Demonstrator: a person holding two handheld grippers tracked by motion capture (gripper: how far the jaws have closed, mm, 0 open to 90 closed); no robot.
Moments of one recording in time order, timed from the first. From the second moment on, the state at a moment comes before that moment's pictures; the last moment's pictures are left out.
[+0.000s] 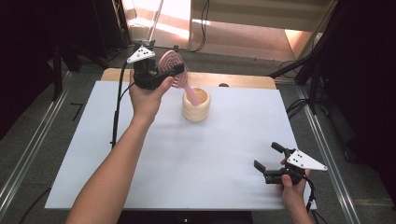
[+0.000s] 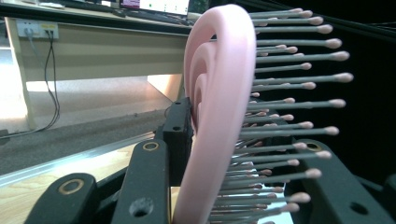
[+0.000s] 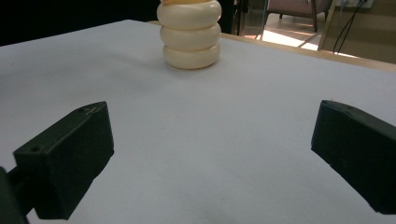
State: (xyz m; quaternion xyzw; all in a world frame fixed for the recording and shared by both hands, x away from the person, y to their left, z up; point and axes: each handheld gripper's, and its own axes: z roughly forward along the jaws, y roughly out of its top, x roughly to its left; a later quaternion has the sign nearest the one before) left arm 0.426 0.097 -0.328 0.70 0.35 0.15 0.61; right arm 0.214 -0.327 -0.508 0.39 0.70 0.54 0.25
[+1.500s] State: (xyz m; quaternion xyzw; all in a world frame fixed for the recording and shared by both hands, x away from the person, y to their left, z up) left arm 0.452 0.071 -0.362 0.71 0.36 0.15 0.58; right arm 0.215 -0.328 -0.509 0.39 0.70 0.55 0.24
